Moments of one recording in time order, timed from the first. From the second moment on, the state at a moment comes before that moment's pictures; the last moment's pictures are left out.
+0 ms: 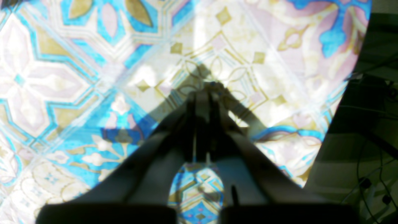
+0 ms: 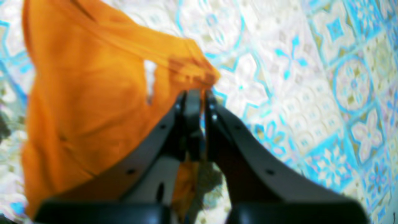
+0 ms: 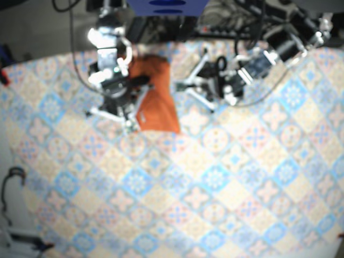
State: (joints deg) left arm -10.5 -26.7 52.0 87.4 -13.3 -34.8 52.8; right arm -13.5 -7.7 -2.4 105.0 -21.9 21.0 -46.0
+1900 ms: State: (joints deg) left arm -11.6 -17.9 43.7 93.3 -12.4 -34.8 51.2; right arm -9.1 -7.6 -3.0 88.6 -21.9 20.8 -42.0
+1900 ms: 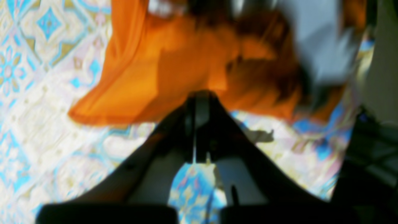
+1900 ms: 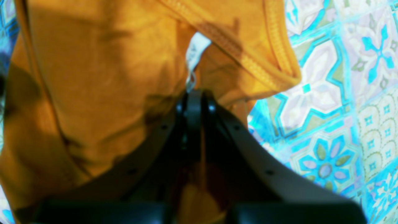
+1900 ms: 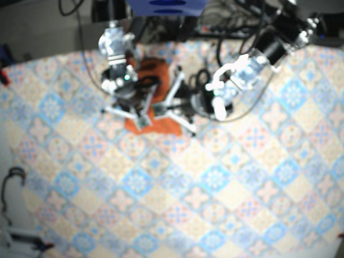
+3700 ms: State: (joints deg) left arm -7.9 -29.4 27.2 92.1 -4.6 -34.4 45.9; right arm -12.3 -5.0 18.2 101.5 -21.9 20.7 -41.3
